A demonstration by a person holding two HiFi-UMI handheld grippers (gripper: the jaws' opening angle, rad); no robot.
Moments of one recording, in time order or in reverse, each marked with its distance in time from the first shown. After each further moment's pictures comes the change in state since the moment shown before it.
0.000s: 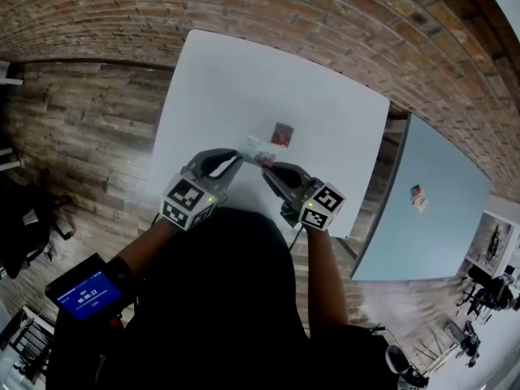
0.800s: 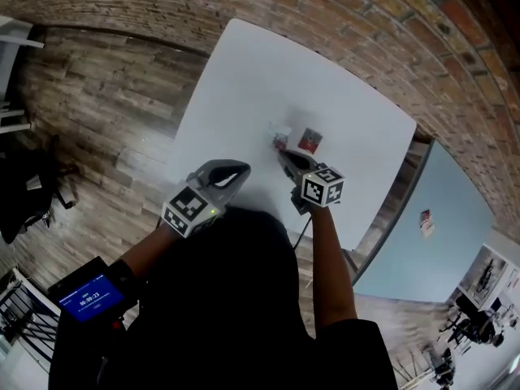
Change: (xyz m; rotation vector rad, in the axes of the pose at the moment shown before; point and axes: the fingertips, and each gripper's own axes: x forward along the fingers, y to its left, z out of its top) left arm -0.035 -0.001 -0.016 -0.055 -0.025 0.000; right arm 0.048 -0.098 -0.080 0.144 0.310 -0.187
